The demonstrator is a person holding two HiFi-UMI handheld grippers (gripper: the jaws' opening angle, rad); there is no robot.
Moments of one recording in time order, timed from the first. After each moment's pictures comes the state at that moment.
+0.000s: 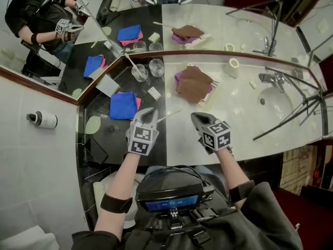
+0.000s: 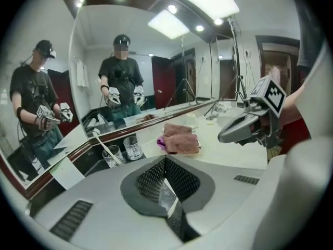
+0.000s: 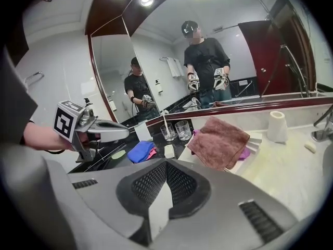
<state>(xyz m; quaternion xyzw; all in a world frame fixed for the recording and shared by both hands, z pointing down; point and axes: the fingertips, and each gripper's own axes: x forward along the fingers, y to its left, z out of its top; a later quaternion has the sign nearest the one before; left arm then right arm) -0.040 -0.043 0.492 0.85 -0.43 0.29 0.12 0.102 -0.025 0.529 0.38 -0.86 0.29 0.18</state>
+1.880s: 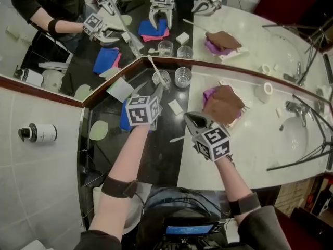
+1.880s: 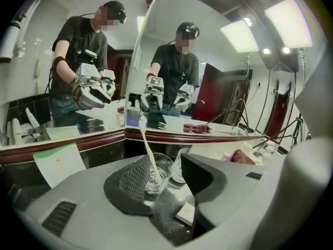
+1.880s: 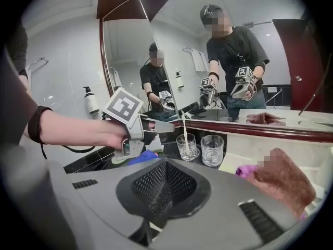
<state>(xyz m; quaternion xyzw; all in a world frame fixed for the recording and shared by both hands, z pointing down) -0.170 -0.245 0.549 0.75 -0.58 0.16 0.27 -0.045 -0.134 0.528 0.30 -0.90 0.23 0.21</state>
